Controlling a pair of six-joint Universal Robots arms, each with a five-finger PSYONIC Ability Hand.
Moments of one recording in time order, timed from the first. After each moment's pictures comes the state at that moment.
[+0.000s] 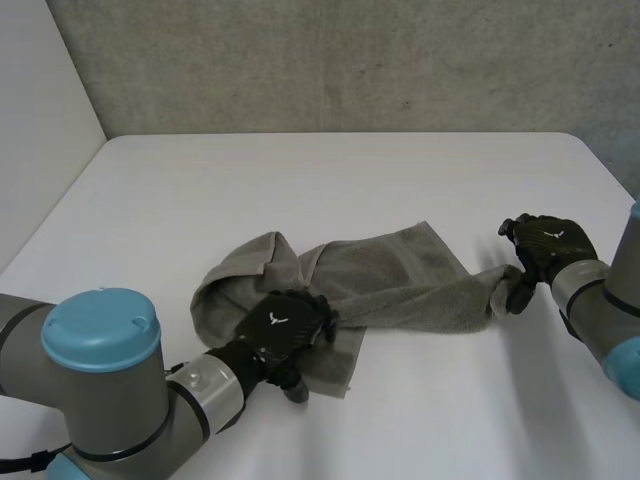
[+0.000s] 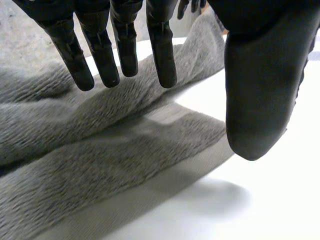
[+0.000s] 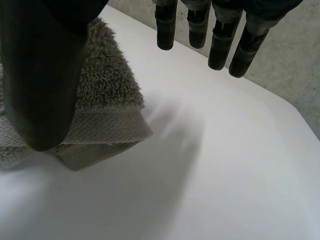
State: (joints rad) left arm 4.12 -1.98 -1.84 3.45 -1.25 3.23; right arm 1.76 -1.12 1.61 -0.12 1.54 2.88; left_hand 0.44 0.44 0.45 0.45 0.26; right_hand 0.24 0.25 0.25 0.26 0.06
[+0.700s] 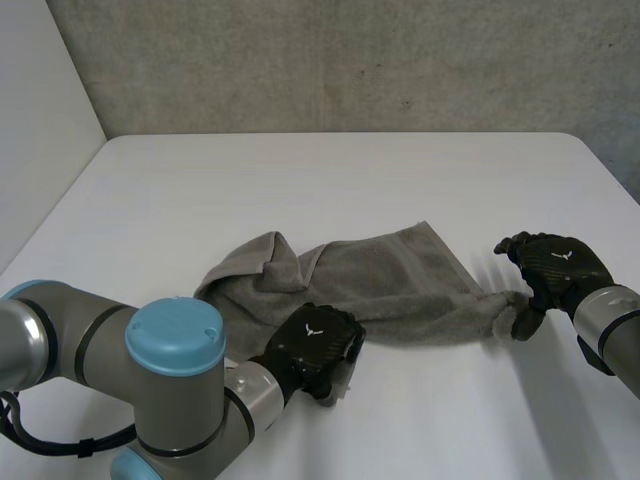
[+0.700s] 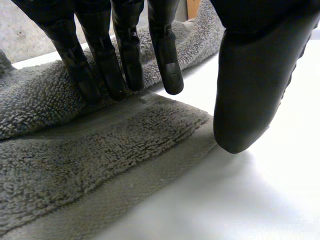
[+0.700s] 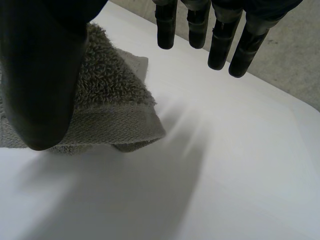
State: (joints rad) left arm 4.01 -2.15 -1.69 3.44 -1.33 3.23; right arm 1.68 -1.31 1.83 -0.12 1.37 2.84; left_hand 0.58 0.60 0.60 0.61 0.40; right_hand 0.23 0.25 0.24 0.26 0.06
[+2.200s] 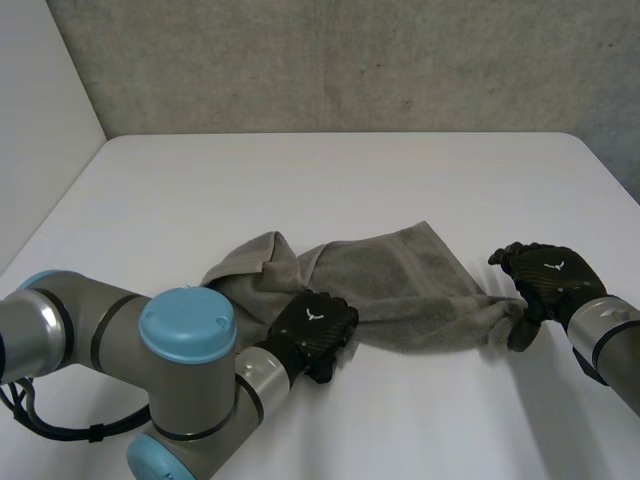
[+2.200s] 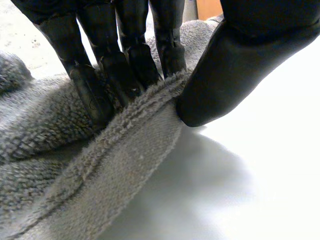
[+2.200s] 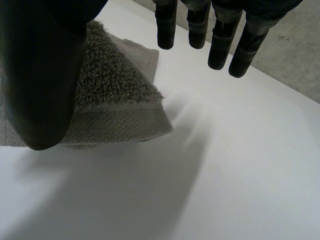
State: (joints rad) left arm 4.01 -2.19 -1.62 3.45 -1.38 3.25; right arm 1.69 -1.30 1.87 -0.14 1.37 2.81; left_hand 1.27 1.33 1.33 1.35 1.10; right_hand 0.23 0.25 0.24 0.26 0.06
